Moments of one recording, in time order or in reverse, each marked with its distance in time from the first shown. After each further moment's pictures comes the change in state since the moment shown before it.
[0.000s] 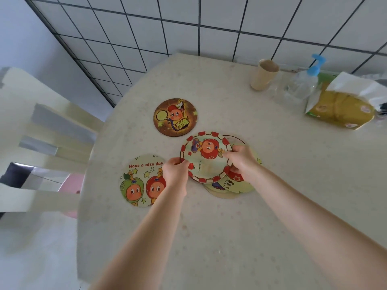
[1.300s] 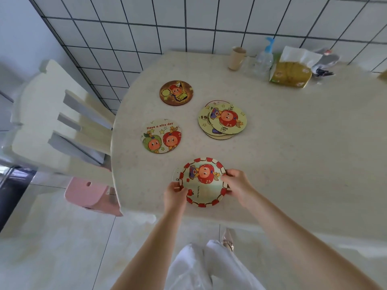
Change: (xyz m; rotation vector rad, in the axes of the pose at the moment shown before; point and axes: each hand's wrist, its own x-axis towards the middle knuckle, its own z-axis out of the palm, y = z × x) left_hand -0.132 -0.174 -0.184 0.203 -0.247 0.066; right_hand -0.237 0.184 0.067 0.224 0.005 -0.004
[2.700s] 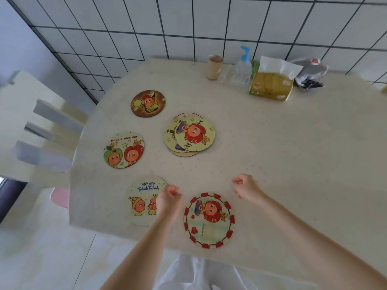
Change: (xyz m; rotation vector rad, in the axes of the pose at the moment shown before) left_hand -0.012 0.042 0.158 0.398 0.114 0.111; right_hand 0.085 -0.021 -0.199 -0.535 -0.042 -0.091
